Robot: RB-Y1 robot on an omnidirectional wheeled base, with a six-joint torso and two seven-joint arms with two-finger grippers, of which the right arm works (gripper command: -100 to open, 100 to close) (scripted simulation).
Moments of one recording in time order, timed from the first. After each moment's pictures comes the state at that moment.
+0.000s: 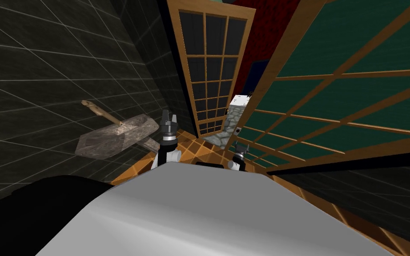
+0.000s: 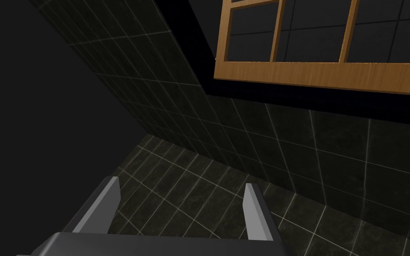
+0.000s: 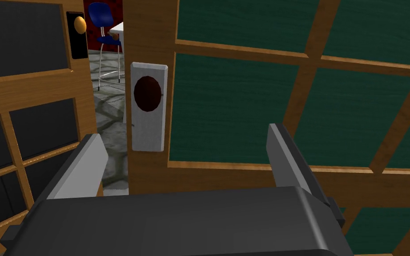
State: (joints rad) arm 0.13 -0.02 0.04 -1.07 -0.63 -0.89 -0.89
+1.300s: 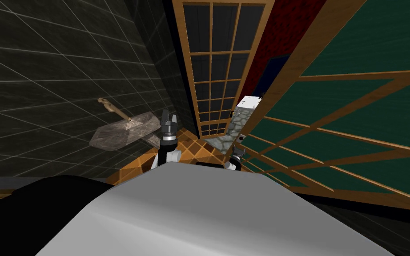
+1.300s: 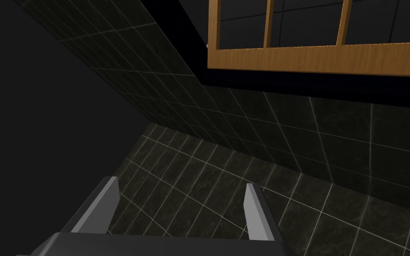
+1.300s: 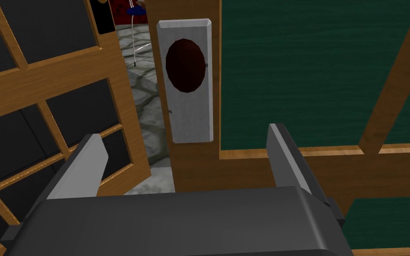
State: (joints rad) arm 0.06 0.03 0.04 -0.86 -0.72 -0.95 -1.03
